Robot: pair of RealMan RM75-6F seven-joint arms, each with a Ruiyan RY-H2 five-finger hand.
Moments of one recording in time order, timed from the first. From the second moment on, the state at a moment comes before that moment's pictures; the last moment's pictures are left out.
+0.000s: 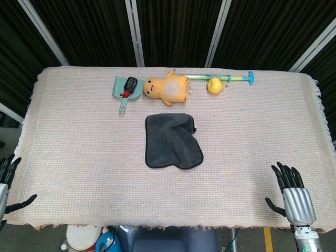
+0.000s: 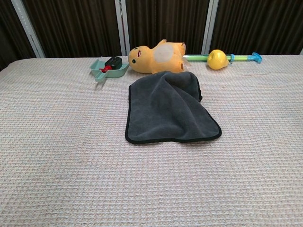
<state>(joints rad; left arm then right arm) 0.02 -1.15 0.01 -1.56 1.60 1.61 0.08 0.02 -1.28 -0.02 -1.51 -1.63 1.54 -0.02</state>
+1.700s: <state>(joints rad) 0.00 -1.21 -0.02 -1.50 1.54 1.57 0.12 0.39 -1.92 0.22 -1.28 -1.39 1.18 -0.27</state>
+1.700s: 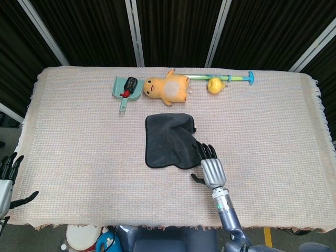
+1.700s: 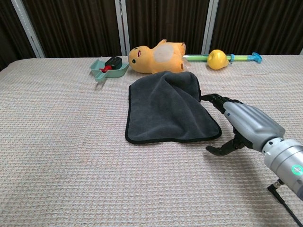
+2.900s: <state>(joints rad) 0.00 -1.22 -0.03 -1.48 1.55 1.60 0.11 0.52 -2.08 0.34 -1.00 -1.38 1.31 -0.11</state>
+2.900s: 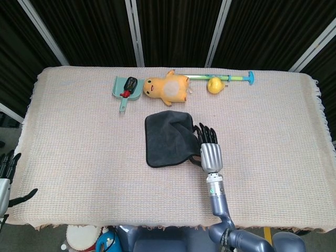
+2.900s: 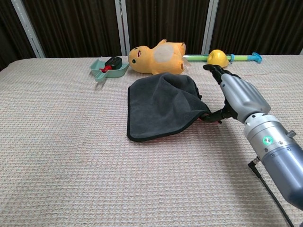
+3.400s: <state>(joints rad) 0.00 -1.23 -0.02 -1.49 1.57 1.60 0.13 0.50 -2.04 0.31 -1.02 -1.38 1.33 -0.06</state>
